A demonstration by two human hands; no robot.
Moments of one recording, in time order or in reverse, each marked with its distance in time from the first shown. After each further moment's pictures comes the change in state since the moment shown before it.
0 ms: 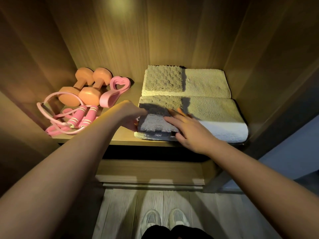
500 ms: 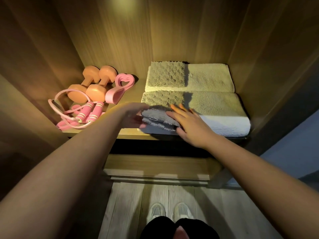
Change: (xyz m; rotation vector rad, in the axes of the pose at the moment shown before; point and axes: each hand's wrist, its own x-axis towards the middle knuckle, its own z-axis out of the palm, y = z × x) left_hand -0.015 -0.001 0.010 -0.407 -0.243 -0.135; right_hand -0.002 0.005 0.011 0.029 0.054 -0.013
